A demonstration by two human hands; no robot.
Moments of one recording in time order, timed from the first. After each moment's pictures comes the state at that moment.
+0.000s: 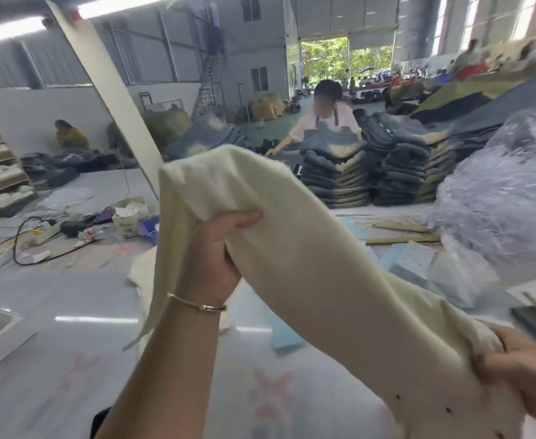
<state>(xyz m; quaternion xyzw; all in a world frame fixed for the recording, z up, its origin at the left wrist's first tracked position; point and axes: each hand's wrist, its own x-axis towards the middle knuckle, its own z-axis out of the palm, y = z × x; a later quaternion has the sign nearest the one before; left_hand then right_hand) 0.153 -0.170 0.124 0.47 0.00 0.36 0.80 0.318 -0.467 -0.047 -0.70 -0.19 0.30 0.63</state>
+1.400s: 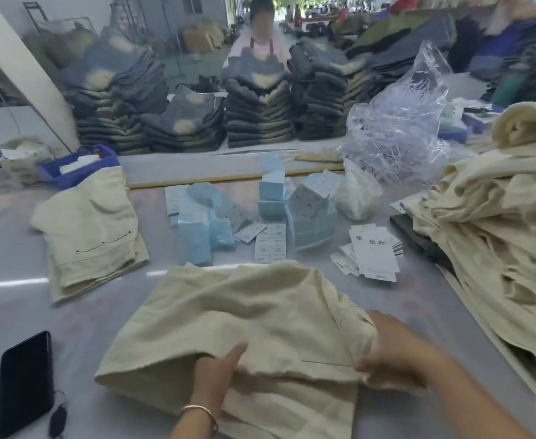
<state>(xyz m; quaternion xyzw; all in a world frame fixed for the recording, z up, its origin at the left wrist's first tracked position) 0.084 -0.297 -0.192 0.68 0.42 0.01 0.60 0.274 -0.557 -0.148 -0.94 -0.18 0.26 0.12</state>
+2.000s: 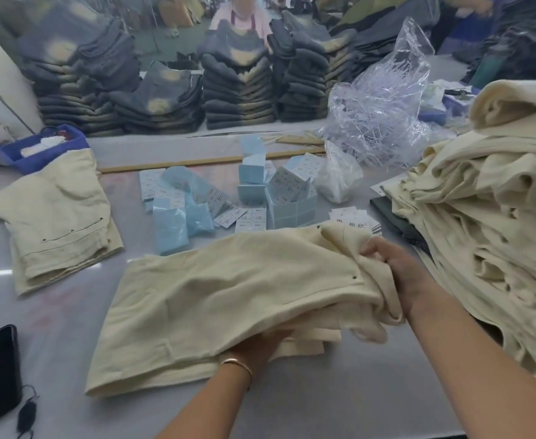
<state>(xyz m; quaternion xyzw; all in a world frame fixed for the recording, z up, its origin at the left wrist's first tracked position) 0.168 -0.356 -0.206 0.92 0.20 -0.03 0.33 0.297 -0.547 -0.063 -0.51 0.06 0.42 0.75</state>
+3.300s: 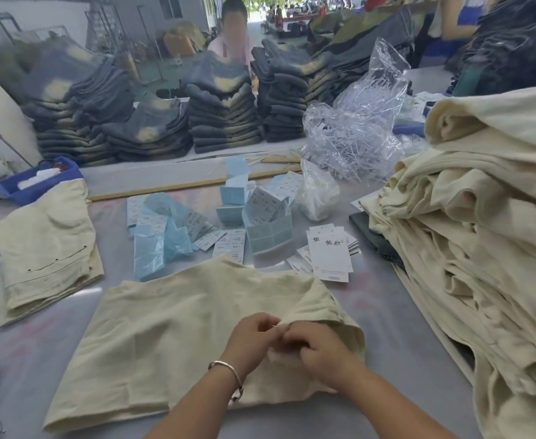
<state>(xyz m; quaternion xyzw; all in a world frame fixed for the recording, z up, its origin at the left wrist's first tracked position) 0.208 -0.407 -0.145 0.78 0.25 -0.03 0.57 0.262 -0.553 -0.149 -0.80 -0.30 0.26 0.45</state>
